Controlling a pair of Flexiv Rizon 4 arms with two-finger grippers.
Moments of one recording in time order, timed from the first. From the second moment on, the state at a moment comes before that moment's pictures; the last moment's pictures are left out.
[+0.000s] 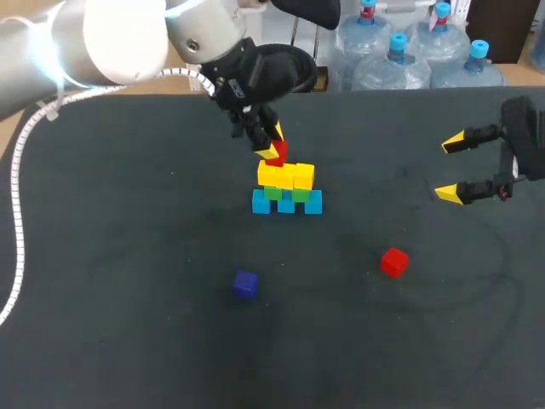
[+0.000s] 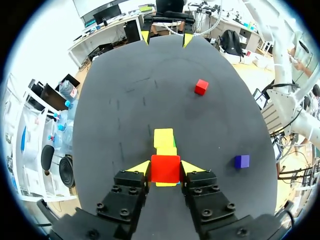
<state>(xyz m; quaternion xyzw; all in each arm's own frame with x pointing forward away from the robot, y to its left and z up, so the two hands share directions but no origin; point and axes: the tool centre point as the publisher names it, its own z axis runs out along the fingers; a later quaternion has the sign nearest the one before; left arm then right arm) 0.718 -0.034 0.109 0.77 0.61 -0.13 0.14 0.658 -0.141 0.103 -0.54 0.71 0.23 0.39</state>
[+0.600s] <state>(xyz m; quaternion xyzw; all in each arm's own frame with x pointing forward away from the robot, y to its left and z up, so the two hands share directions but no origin) 0.718 -0.037 0.098 0.76 0.62 -0.14 0.13 0.658 -0.141 0.103 -0.54 0.71 0.23 0.39</state>
